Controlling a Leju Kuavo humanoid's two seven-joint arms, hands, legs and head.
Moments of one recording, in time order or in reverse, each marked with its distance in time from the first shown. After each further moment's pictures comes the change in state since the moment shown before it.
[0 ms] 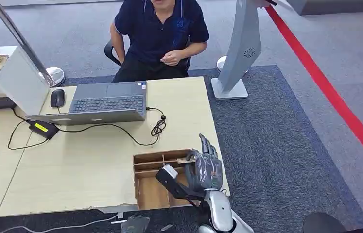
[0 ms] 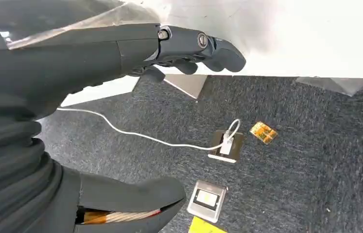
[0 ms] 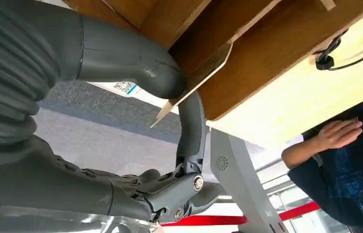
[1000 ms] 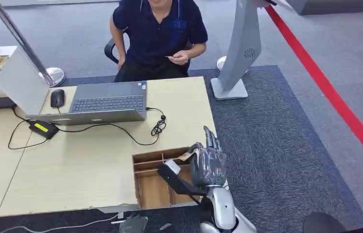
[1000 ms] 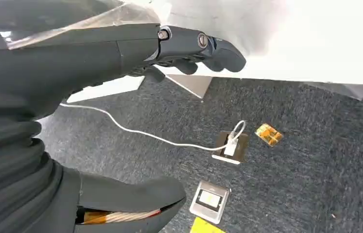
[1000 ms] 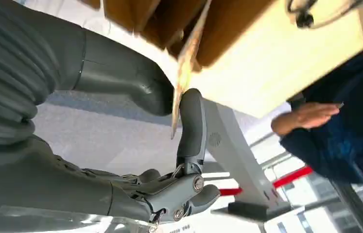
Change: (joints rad) left arm 0.006 0.000 0.011 0.000 0.005 0.029 0.024; right arm 0.008 -0.004 -0.039 -0.073 0.074 -0.041 -0.002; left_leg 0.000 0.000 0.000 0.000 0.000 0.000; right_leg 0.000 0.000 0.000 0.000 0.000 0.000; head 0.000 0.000
